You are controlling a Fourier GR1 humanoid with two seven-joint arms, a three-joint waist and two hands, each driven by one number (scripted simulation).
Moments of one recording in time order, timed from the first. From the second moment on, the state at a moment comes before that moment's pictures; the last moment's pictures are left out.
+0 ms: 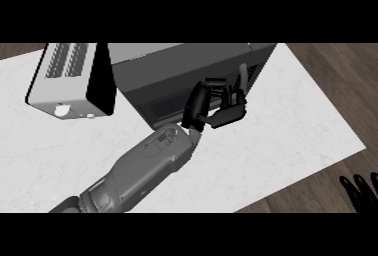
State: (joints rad) left arm -0.91 0.00 -0.72 -0.83 0.73 0.55 -0.39; right arm 0.48 -0.46 0.07 -1.93 -0.52 0.48 -0.60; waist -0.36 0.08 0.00
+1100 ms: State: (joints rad) left arm -0.93 0.00 -0.75 -0.78 0.82 0.56 -0.49; right arm 0.52 -0.52 0.04 -2.02 -0.63 0.52 -0.55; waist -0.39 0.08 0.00
